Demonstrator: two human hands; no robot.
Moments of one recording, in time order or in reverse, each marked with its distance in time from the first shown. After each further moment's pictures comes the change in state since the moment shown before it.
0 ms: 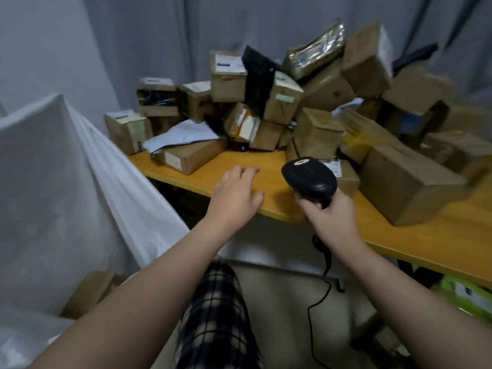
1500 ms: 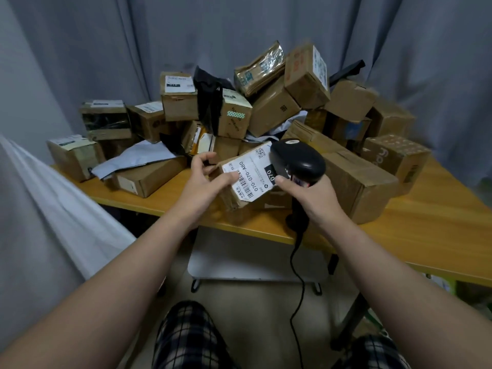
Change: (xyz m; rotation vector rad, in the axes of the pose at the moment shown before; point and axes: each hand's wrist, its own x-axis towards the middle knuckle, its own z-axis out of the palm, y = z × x) left_hand 0.040 0.023 -0.008 -1.126 -0.017 -0.225; right_hand 0.041 -0.003 -0.050 0.395 -0.050 -0.023
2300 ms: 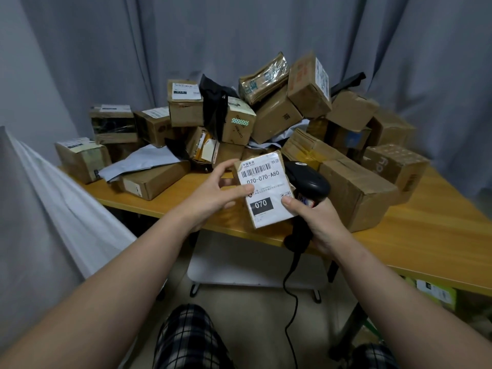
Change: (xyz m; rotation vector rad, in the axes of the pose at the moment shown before) left_hand -0.009 0.016 0.001 0.116 -0.261 -0.122; right_hand -0.022 0.011 -0.006 0.207 -0.113 0.162
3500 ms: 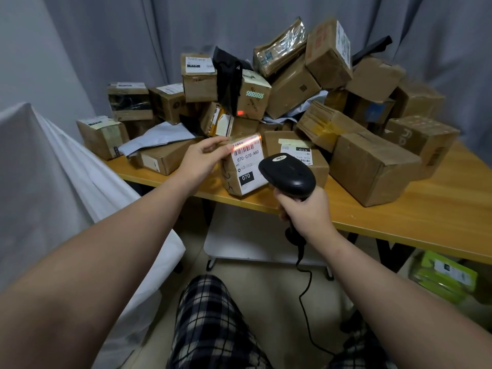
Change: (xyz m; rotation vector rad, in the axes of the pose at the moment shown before) left_hand 0.015 -0.026 -0.044 0.120 0.312 0.066; right_hand -0.023 0.033 0.043 -0.377 0.175 -0.124
